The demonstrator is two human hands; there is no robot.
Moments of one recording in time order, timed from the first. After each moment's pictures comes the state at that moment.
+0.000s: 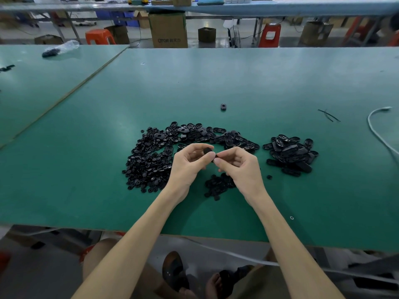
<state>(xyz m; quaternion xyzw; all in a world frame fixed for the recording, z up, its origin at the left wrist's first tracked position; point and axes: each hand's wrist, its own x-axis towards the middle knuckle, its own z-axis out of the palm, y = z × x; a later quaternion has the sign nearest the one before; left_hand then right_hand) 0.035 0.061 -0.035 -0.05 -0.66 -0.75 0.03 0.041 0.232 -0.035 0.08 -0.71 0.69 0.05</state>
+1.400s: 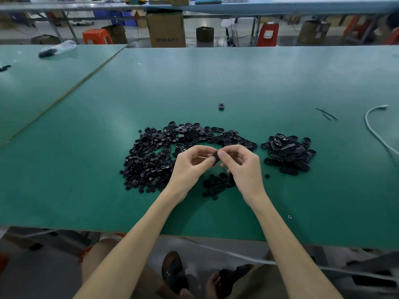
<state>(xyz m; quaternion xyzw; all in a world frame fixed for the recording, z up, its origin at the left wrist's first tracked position) 0.038 0.067 -0.030 -0.09 -0.71 -0.70 0.03 0.039 0.233 -0.037 0.06 -0.71 0.70 0.10</state>
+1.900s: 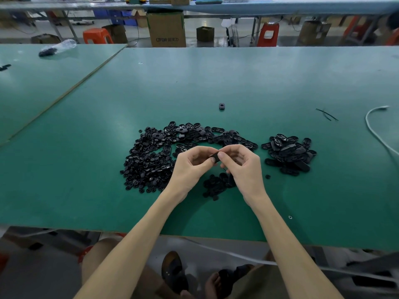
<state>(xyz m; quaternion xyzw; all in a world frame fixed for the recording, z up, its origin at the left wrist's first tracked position) 0.039 0.067 -0.031 -0.09 -0.71 -0.69 0.03 0.041 0.233 -0.035 0.06 -0.70 0.70 0.10</state>
